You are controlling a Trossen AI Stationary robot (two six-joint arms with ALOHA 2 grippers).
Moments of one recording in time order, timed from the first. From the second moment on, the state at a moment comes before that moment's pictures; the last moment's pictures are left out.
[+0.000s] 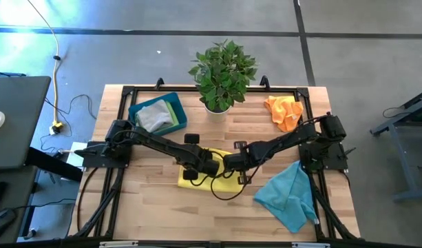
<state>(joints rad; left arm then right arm) -0.11 2.03 1.58 -1.28 -0.43 -0.25 0.21 1.81 1.16 -0.70 0.16 0.07</state>
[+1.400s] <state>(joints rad) 0.01 2.04 1.39 -1.21 -0.33 -0.28 0.16 1.81 1.16 -0.73 0.30 0.05</state>
